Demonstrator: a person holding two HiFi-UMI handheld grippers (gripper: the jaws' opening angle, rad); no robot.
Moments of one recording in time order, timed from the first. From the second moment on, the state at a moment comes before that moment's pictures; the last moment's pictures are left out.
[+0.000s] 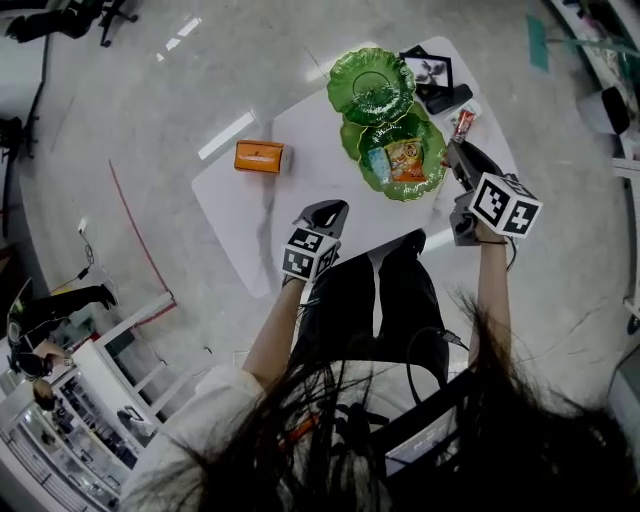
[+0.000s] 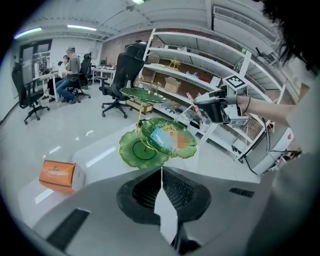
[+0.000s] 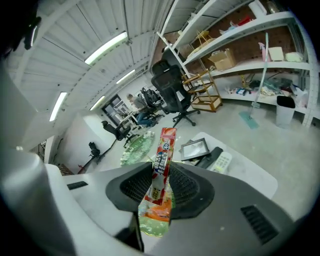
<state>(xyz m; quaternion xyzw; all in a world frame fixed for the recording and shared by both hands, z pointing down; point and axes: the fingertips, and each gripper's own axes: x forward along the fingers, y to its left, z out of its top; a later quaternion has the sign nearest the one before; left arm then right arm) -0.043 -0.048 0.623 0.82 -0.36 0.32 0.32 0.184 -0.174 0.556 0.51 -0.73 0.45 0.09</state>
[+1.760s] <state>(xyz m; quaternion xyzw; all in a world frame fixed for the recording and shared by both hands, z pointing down) -0.144 -0.097 0.484 0.84 -0.40 0.22 0.31 0.018 -0.283 0.523 0.45 -0.77 0.38 0.26</state>
